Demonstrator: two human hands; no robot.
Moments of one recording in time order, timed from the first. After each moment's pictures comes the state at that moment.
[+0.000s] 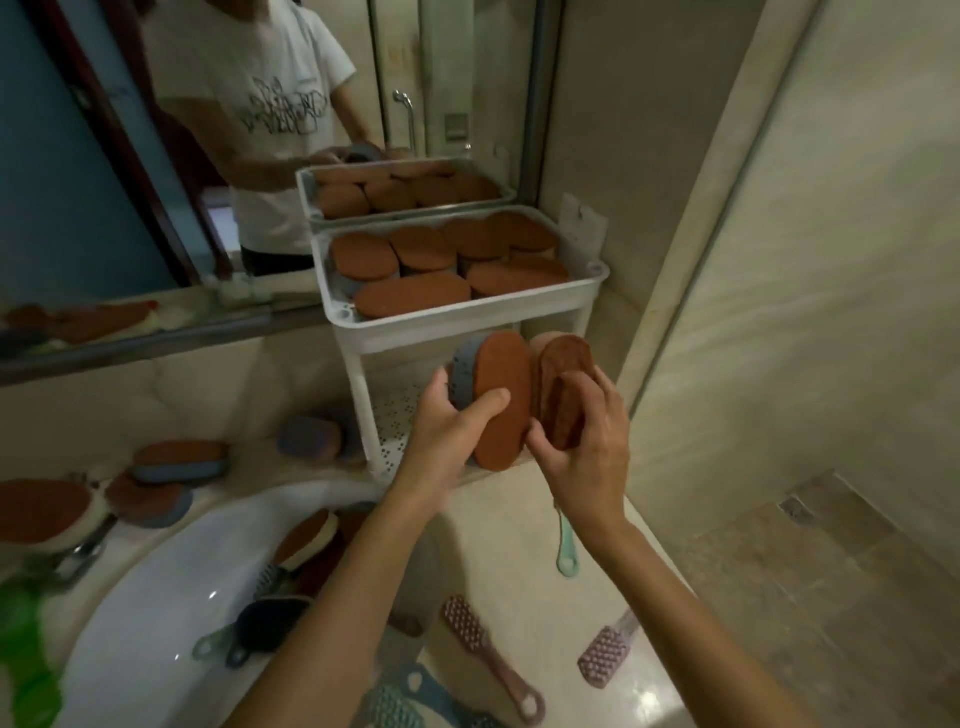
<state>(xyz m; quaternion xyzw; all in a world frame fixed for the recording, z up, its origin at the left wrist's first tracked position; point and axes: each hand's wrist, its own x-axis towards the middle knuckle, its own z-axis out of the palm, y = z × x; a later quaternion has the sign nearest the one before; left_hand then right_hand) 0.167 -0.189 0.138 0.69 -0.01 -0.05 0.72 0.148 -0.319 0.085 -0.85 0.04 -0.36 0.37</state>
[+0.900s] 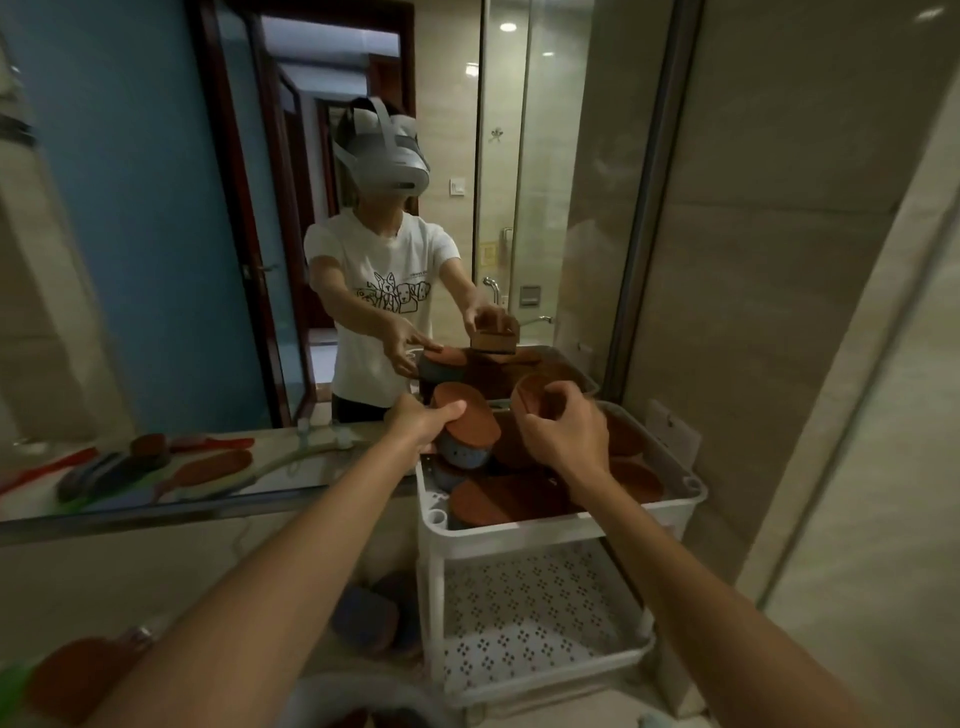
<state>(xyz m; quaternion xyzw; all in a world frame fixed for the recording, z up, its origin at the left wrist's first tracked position) 0.370 -0.090 0.217 0.74 0.13 0.00 0.66 0.327 -0.258 0.220 -0.87 0.05 -0.20 0.45</state>
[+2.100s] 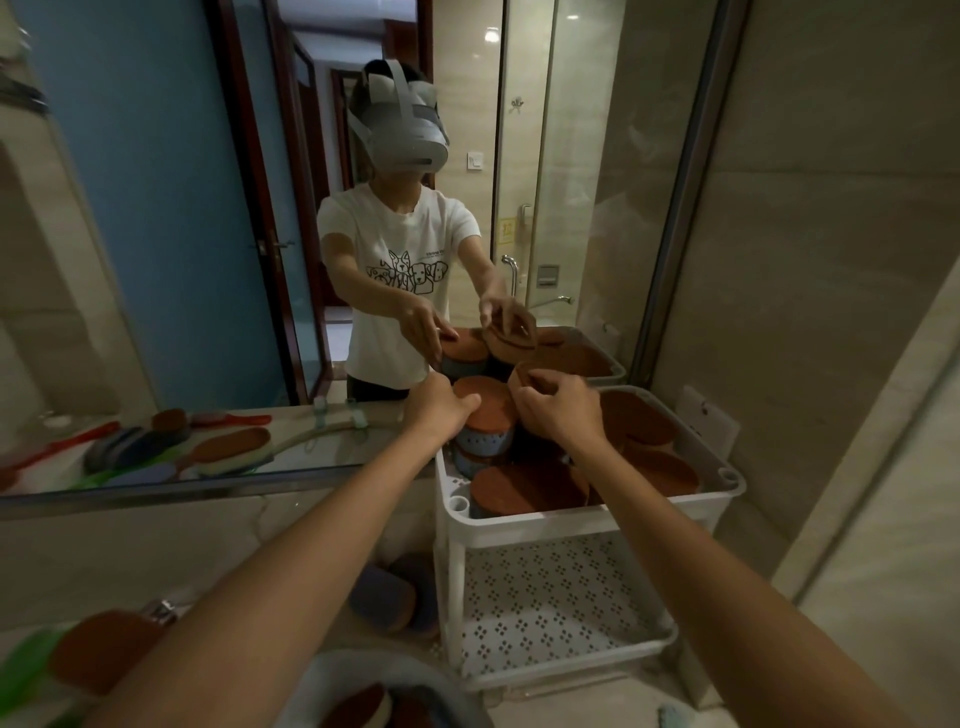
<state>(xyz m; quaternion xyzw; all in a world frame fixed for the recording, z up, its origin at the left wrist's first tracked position) 0.362 -0.091 0.219 0.93 0.05 0.09 0.35 0.342 -0.236 0.228 -0.88 0.00 -0.14 0.45</state>
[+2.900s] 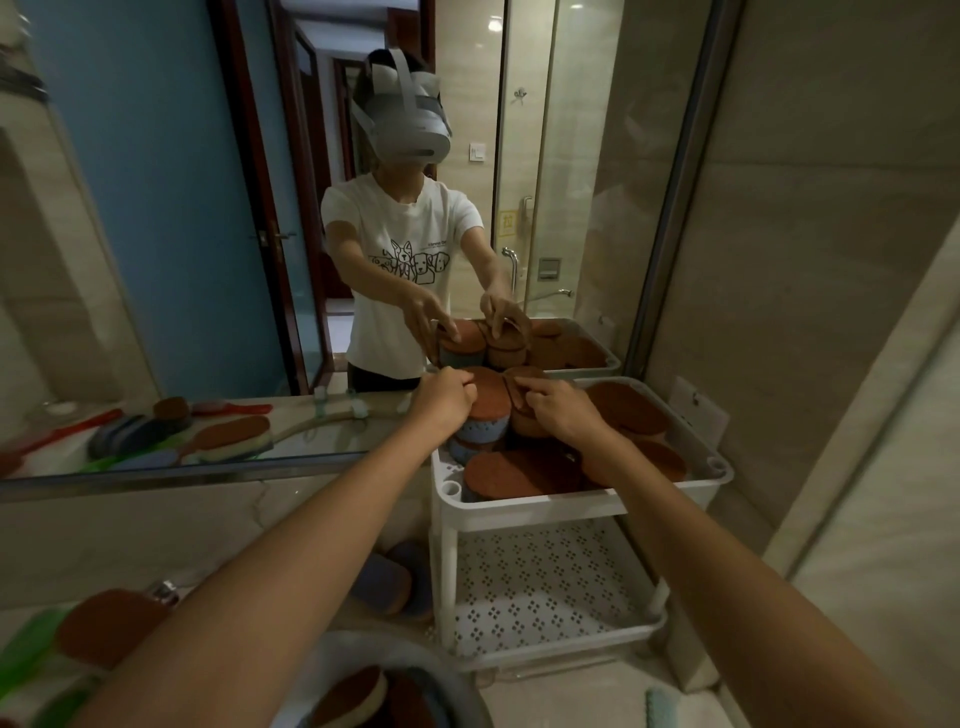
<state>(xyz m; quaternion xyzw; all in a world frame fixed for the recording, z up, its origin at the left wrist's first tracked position) 0.353 -0.102 0.221 0.95 0.00 0.08 0.31 0.357 -0.251 0.216 -0.95 -0.07 -0.05 0.31</state>
